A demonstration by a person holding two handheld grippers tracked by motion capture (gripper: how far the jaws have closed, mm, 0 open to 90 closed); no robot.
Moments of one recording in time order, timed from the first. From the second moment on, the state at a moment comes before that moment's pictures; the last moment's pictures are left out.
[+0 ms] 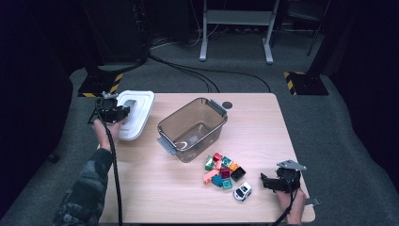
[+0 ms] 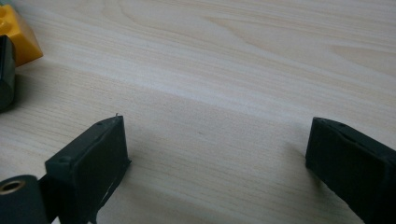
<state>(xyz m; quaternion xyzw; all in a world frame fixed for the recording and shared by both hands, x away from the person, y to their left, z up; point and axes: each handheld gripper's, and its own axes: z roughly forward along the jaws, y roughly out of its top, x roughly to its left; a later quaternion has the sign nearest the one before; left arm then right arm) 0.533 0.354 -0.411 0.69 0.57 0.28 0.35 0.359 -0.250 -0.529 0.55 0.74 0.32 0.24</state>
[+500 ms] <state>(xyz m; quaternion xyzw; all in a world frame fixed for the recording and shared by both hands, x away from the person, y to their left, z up) 0.542 0.357 -0.460 0.68 0.61 0.26 0.32 0.359 -0.250 -0.529 0.55 0.74 0.32 0.24</state>
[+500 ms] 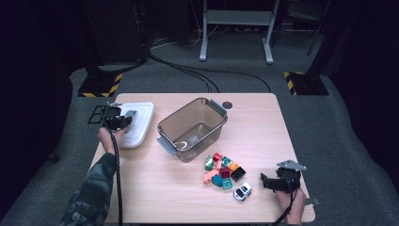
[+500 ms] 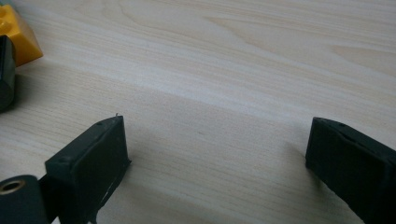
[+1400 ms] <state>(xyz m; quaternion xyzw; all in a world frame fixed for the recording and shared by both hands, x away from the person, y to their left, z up) 0.513 0.351 -0.467 0.71 0.57 0.25 0.31 0.359 -0.250 -0.529 0.55 0.74 0.32 0.24</state>
